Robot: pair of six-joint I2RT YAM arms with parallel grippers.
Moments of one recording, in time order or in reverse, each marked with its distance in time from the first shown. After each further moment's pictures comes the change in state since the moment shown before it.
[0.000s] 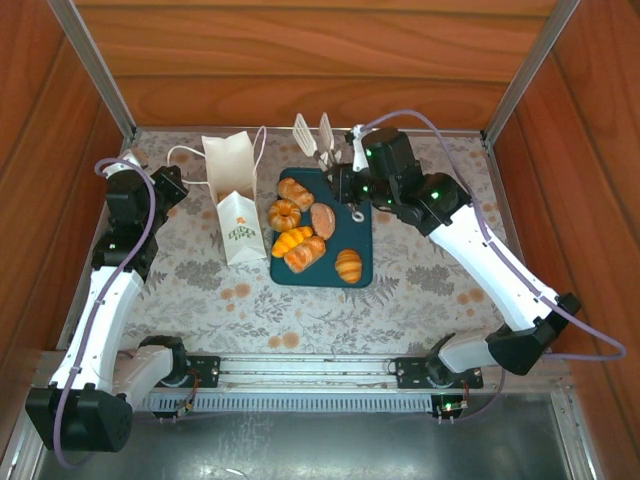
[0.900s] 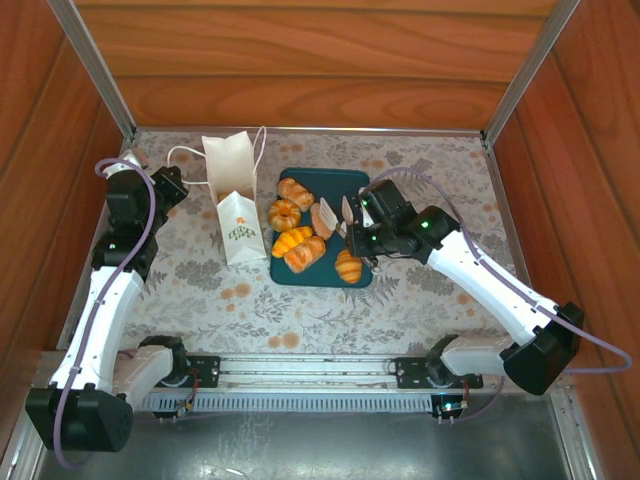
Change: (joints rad) left arm 0.000 0.000 0.000 -0.006 0.000 0.001; right arm -0.010 -0.119 -0.377 -0.148 -0.040 0.069
